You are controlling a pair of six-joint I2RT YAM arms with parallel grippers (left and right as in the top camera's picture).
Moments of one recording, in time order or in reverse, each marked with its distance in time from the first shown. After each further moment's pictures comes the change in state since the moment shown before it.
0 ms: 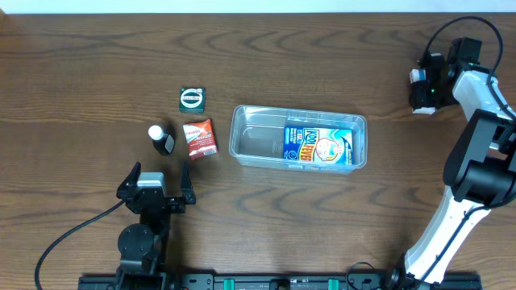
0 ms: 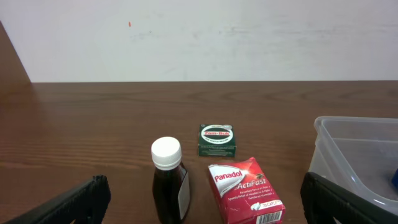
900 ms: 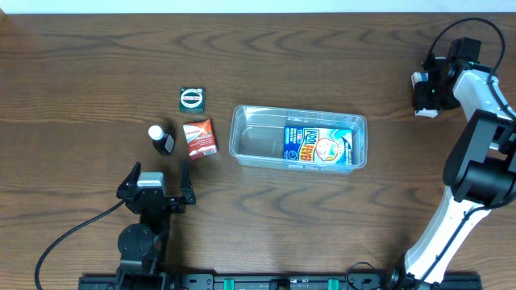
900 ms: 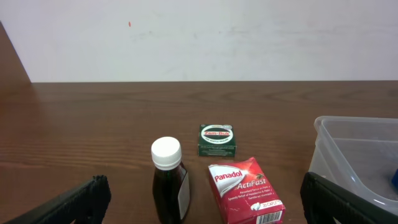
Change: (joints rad) left arm 0.000 0.000 0.000 0.000 0.000 0.000; right arm 0.003 -0.006 0.007 -0.033 0.060 0.086
